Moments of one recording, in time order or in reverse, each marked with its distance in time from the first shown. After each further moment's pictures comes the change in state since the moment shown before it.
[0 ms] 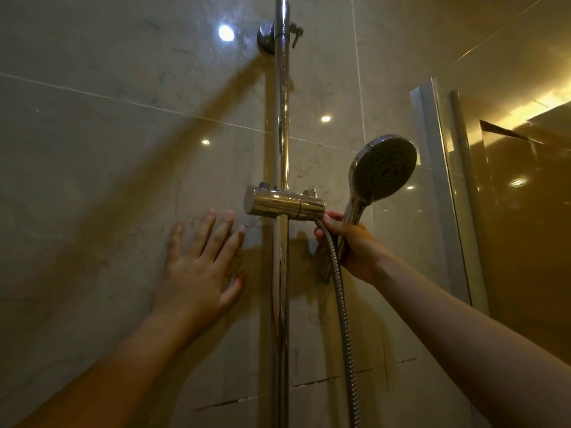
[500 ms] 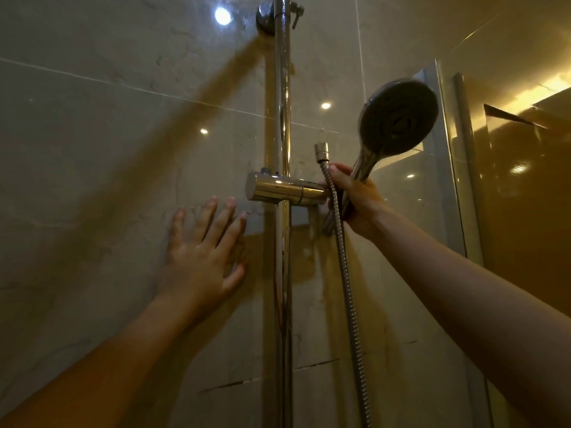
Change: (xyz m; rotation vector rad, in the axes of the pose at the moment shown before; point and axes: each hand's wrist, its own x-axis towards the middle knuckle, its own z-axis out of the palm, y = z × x) left_hand 0.002 -0.005 0.004 0.035 0.025 0.016; right_hand 0.015 -0.034 0.025 -0.095 0.268 -0.142
